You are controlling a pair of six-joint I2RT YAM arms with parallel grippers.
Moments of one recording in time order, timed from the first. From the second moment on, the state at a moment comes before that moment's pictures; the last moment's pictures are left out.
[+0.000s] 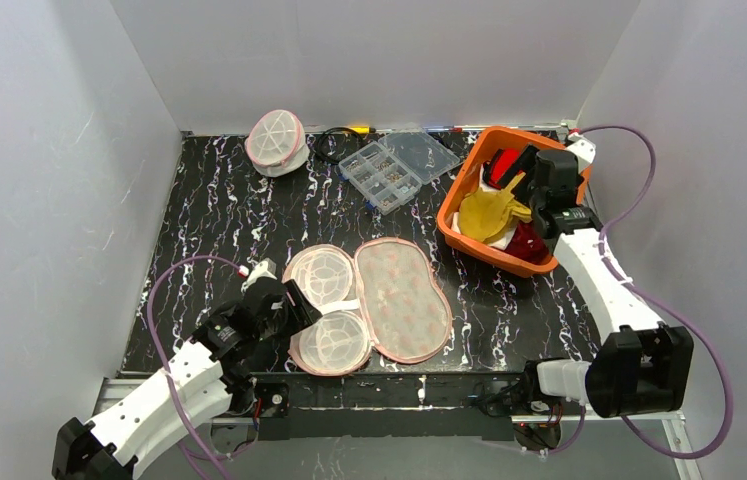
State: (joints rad) left arm -0.65 0.63 0.37 -0.57 -0.11 -1.00; right arm 0.14 1.27 1.02 -0.25 0.28 0.58
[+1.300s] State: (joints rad) left arm -0.65 0.43 0.46 -0.78 -0.23 -0.95; right arm 0.66 1.08 1.02 -0.25 0.18 0.46
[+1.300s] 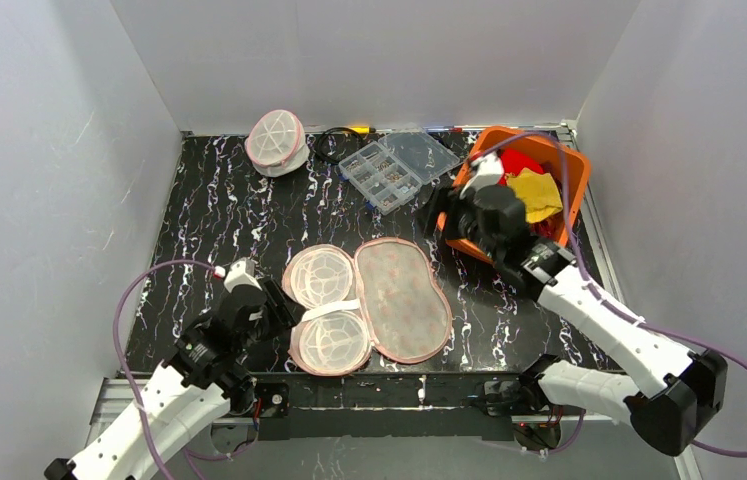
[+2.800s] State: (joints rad) left arm -0.65 0.45 0.37 -0.77 -0.18 -0.99; right arm 0.75 1.18 0.44 -0.18 0.32 0.64
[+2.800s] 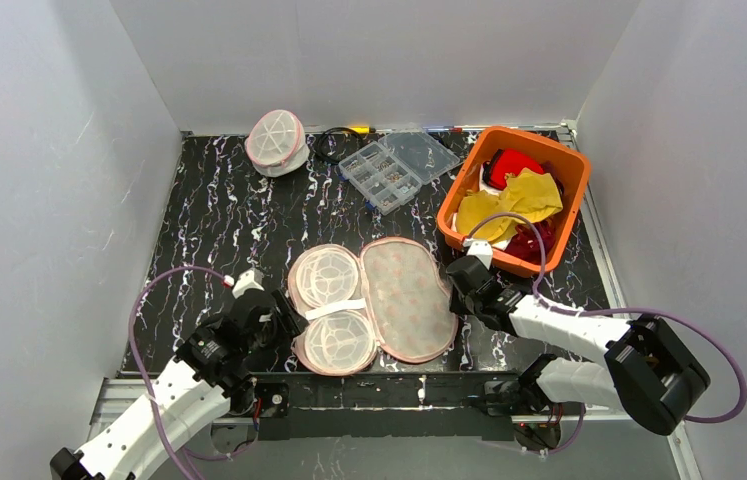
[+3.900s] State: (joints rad) left arm -0.65 0.85 0.47 -0.63 -0.11 -0.88; right arm 0.75 0.69 0.49 -0.59 0.21 0.75
